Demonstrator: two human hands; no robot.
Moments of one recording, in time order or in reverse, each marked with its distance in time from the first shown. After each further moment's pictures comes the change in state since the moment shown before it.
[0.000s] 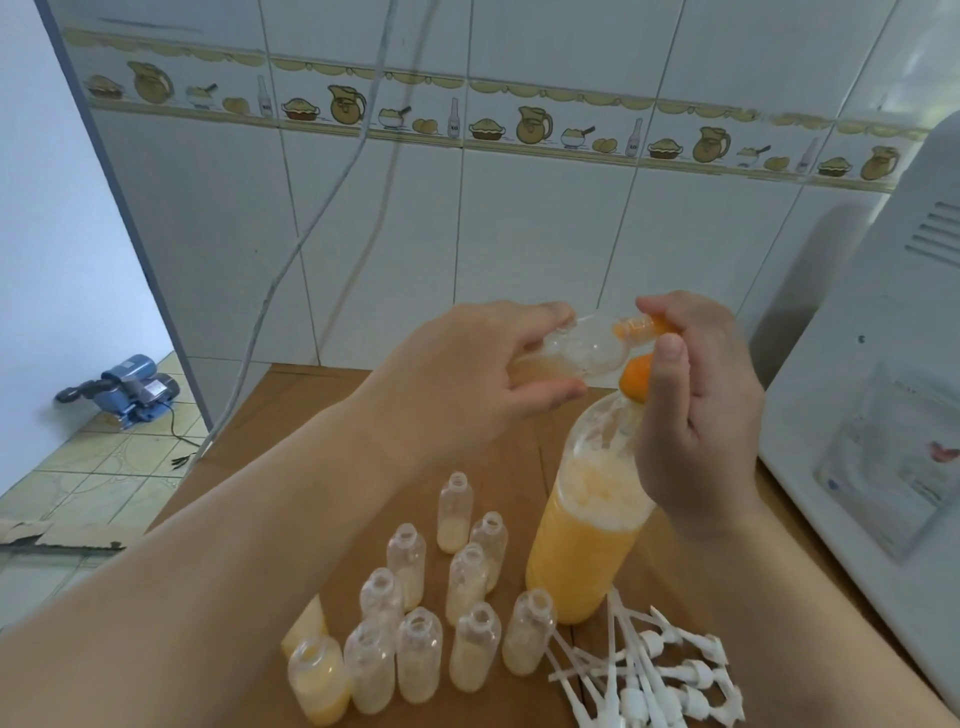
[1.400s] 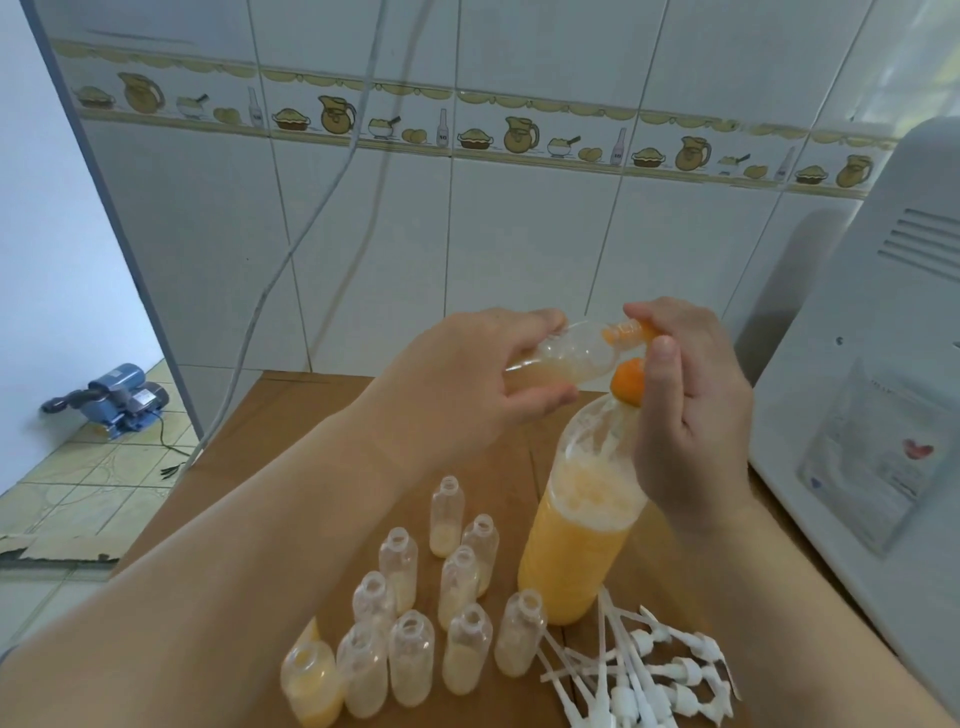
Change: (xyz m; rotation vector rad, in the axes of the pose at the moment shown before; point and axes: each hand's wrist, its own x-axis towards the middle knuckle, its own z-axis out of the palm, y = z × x) left_hand 0.002 0.003 0.005 -0.041 0.011 0.006; right_hand 0.002 0.002 -0.009 0.026 -0.010 0.005
